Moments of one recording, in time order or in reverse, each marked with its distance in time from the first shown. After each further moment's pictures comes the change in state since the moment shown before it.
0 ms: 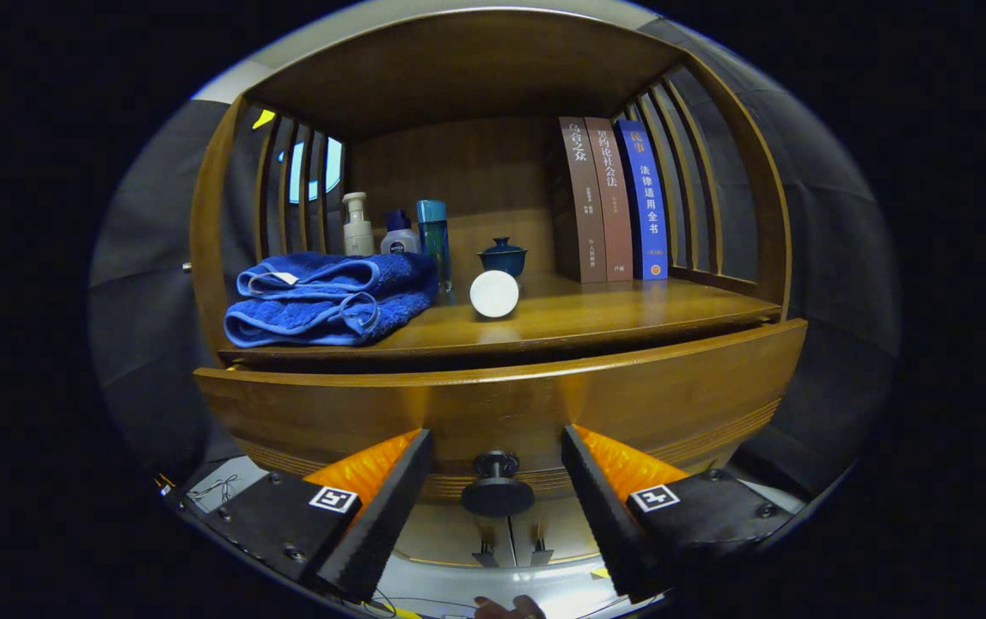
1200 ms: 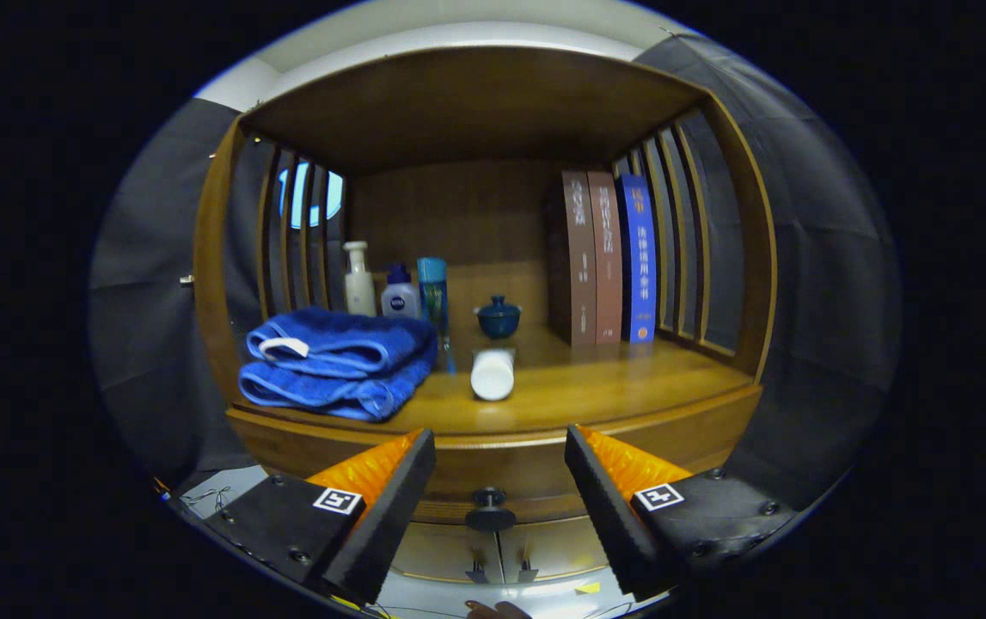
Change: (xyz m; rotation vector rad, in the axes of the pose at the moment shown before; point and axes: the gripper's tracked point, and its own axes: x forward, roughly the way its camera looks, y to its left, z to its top) arm -0.042 0.008 0.098 -0.066 -0.118 -0.023
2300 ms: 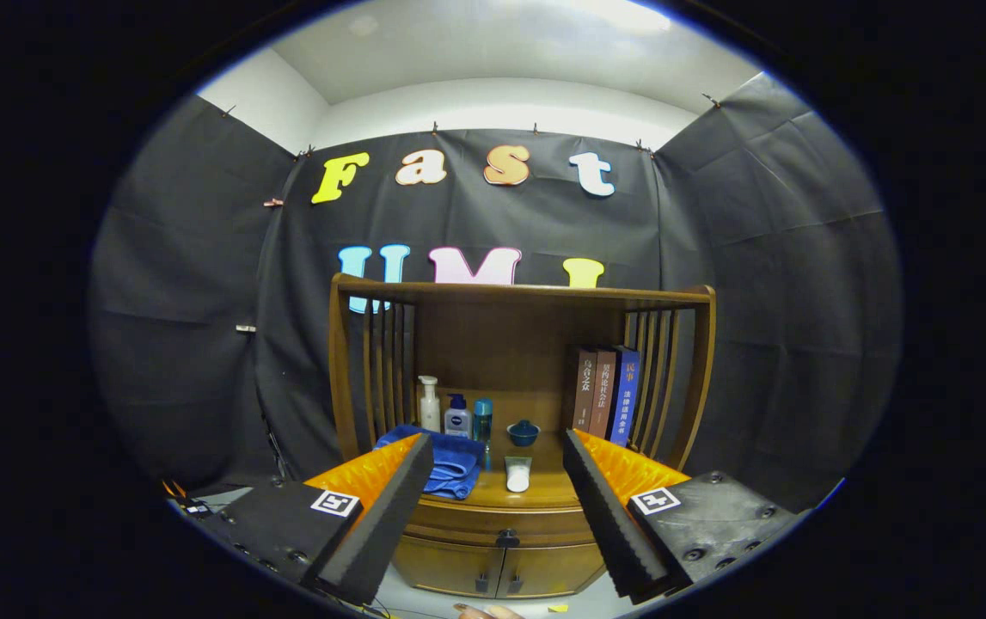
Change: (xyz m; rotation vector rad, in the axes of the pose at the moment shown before) arm -0.175 0.030 0.190 -0.065 -0.198 0.090
